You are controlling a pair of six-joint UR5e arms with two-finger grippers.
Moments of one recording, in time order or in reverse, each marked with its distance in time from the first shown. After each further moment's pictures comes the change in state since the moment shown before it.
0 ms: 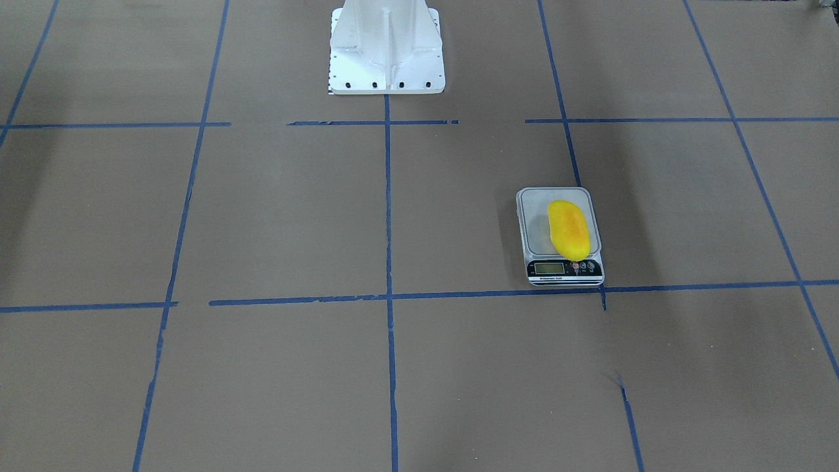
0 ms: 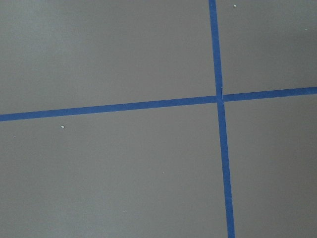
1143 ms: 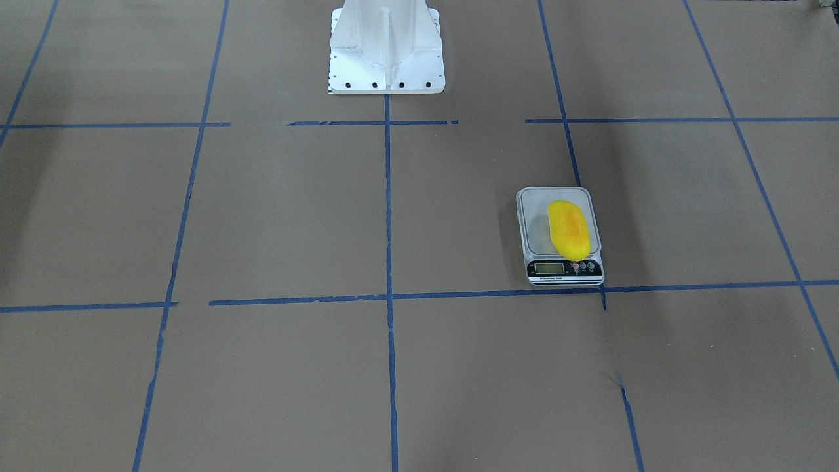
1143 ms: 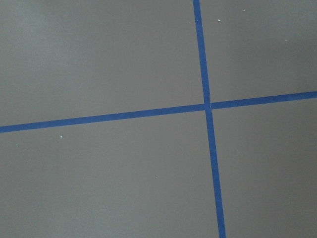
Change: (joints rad) left arm -0.003 0.015 -0.051 0.007 0.005 -0.003; right arm 0.000 0.000 0.000 0.000 0.000 0.000
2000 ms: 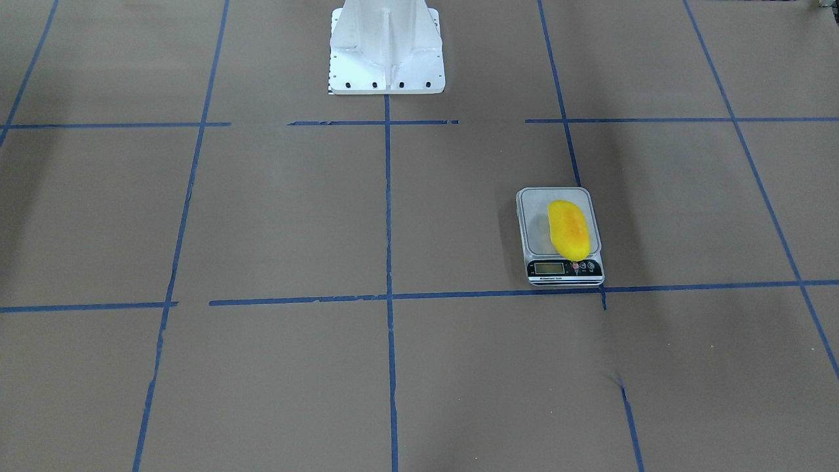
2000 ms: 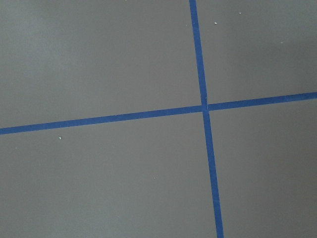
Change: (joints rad) left arm -0.001 0.002 0.002 0.003 -0.003 0.001; right arm 0.000 0.000 0.000 0.000 0.000 0.000
